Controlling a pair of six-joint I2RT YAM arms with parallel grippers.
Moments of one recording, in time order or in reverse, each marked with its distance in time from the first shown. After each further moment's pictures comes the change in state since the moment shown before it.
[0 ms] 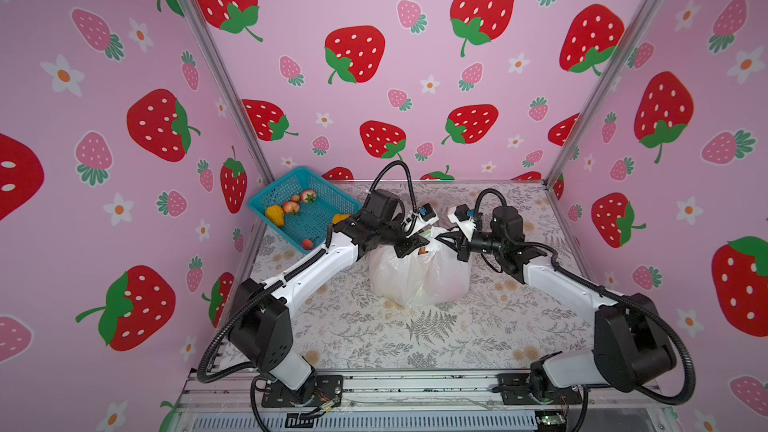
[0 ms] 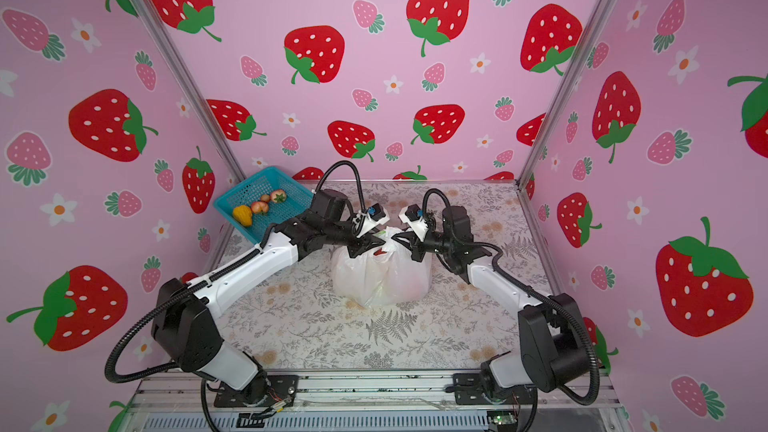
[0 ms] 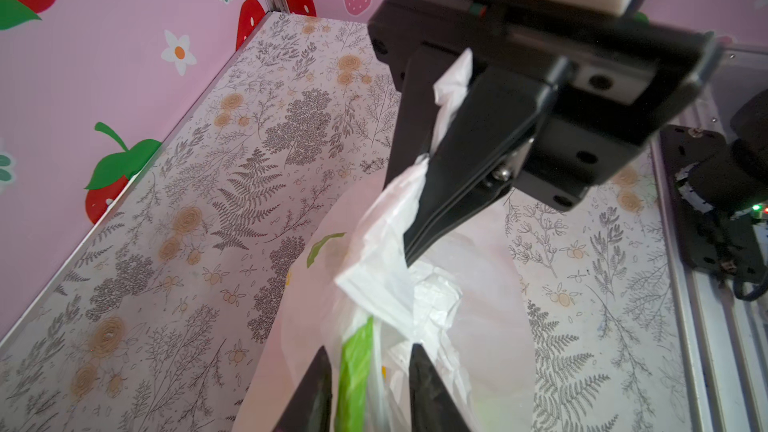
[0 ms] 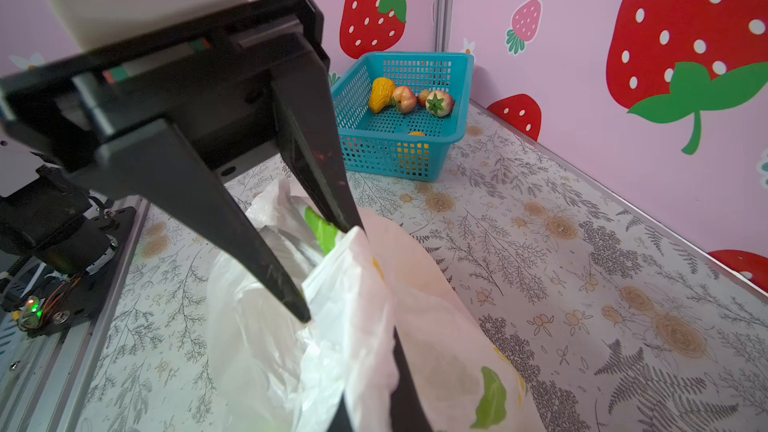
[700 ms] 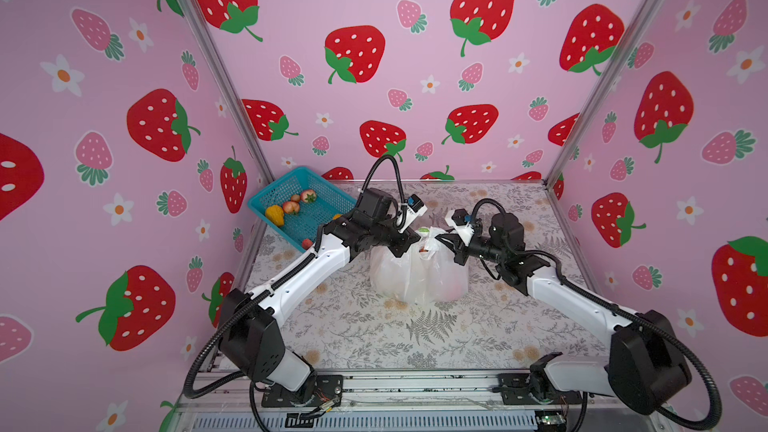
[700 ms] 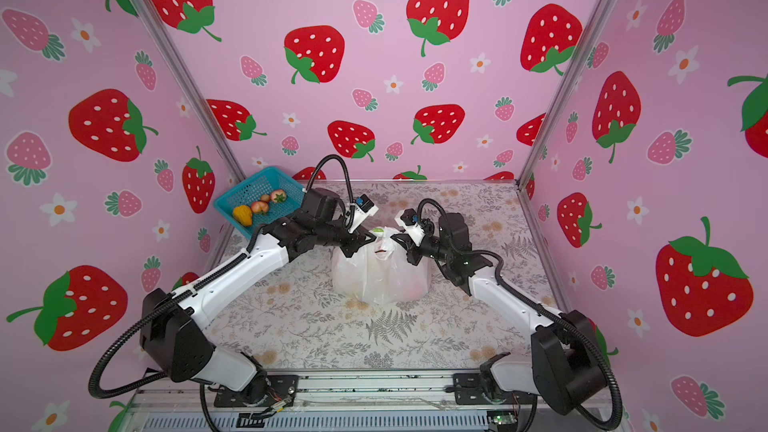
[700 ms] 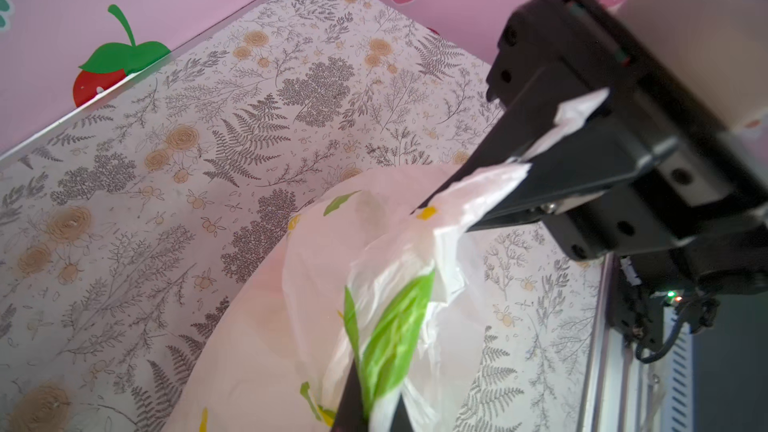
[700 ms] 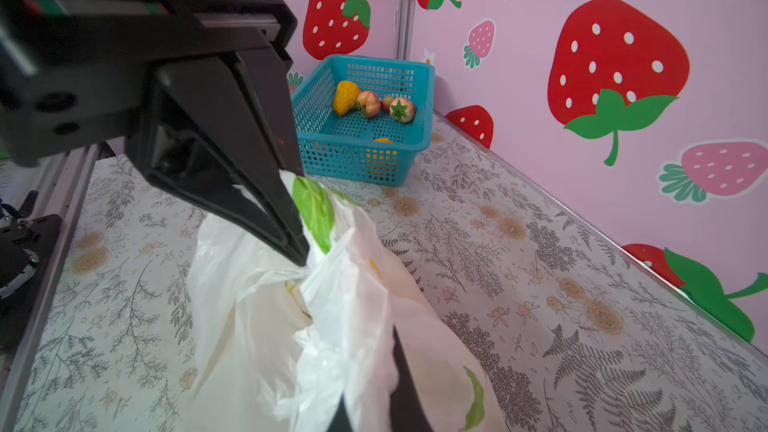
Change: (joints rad) left arm 0.013 -0.069 -0.018 -0.040 -0.010 -0.372; right arm 0.100 -0.097 -0.051 0.011 0.245 -0.018
